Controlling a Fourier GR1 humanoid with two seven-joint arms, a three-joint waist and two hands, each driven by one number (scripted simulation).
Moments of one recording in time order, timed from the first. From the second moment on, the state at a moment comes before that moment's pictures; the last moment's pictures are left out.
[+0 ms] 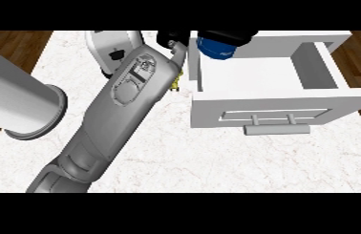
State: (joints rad) left arm -1.17 0.00 -0.20 -1.01 0.08 0.49 0.28; right arm 0.26 -0.03 -0.30 -2.18 -0.12 0.22 0.12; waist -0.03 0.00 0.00
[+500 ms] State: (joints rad) left arm -1.39 0.00 -0.25 -0.73 0.20 0.55 0.23; right arm 0.25 -0.03 -0.30 -2.19 -0.14 0.23 0.13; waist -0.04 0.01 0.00
